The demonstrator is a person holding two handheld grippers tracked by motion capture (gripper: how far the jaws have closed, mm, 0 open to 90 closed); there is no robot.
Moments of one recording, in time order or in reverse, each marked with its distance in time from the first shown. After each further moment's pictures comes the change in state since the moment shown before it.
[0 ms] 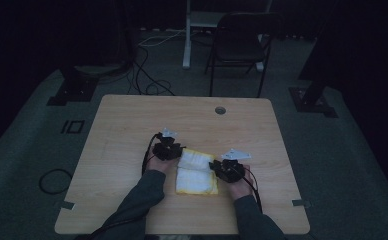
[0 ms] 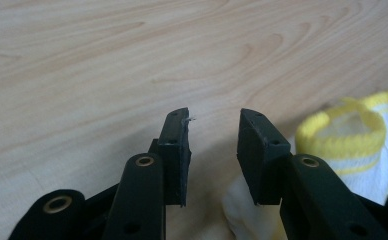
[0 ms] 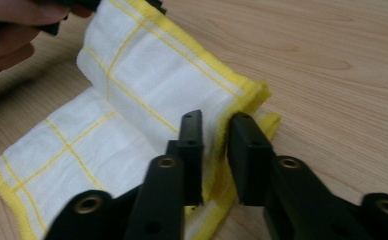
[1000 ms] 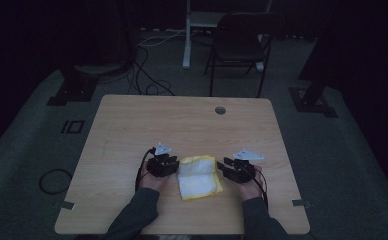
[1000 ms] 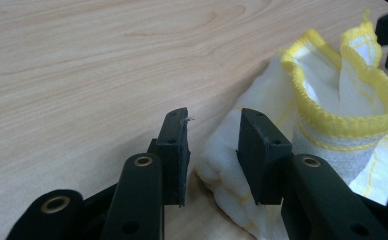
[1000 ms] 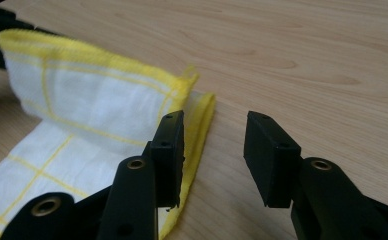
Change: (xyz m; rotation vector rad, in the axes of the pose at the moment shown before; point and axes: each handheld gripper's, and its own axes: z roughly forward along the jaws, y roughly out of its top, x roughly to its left) left arm -0.020 -0.043 -0.032 -0.047 -0.021 0.028; right arm -0.018 -0.004 -0.027 -0.041 -0.038 0.044
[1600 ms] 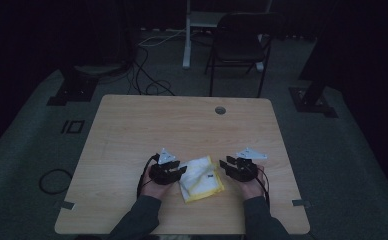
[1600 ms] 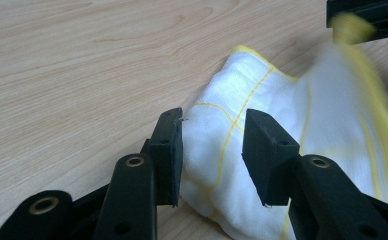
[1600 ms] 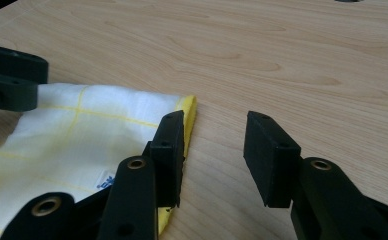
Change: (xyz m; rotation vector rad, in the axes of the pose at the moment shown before) left arm -0.027 -0.005 -0.014 -0.024 0.001 0.063; right arm -0.007 0.000 -0.003 -0.015 -0.017 0.025
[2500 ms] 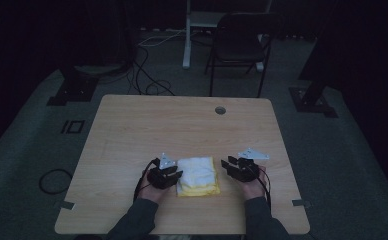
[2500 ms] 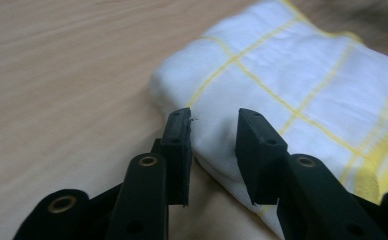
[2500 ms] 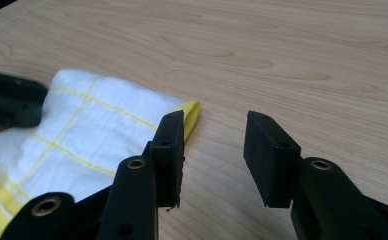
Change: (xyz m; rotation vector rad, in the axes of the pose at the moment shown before) left arm 0.008 -0.015 0.009 0.072 0.039 0.053; right arm -0.004 -0.003 -0.002 -0.003 -0.011 0.017
